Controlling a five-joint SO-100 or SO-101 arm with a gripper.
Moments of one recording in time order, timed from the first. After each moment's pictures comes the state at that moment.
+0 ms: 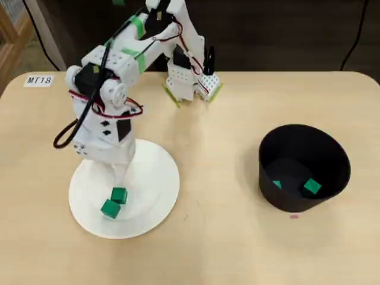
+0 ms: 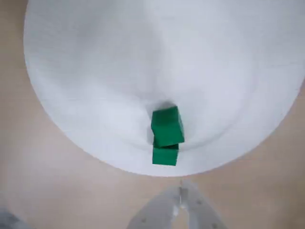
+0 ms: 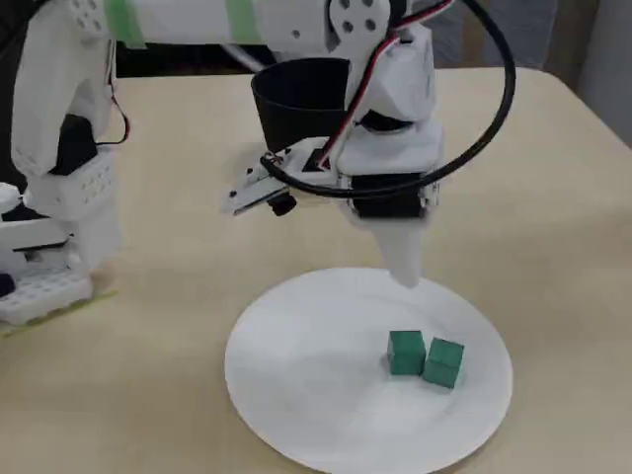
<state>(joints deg) 26.3 68.6 57.9 87.3 80.9</state>
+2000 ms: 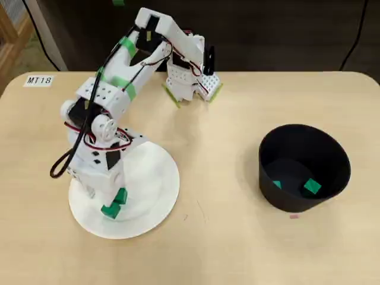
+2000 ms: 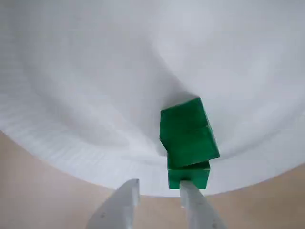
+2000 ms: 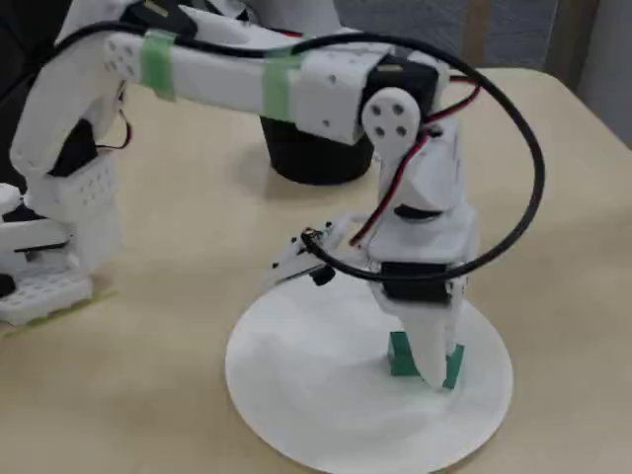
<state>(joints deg) 27.9 55.7 54.9 74.3 85.0</state>
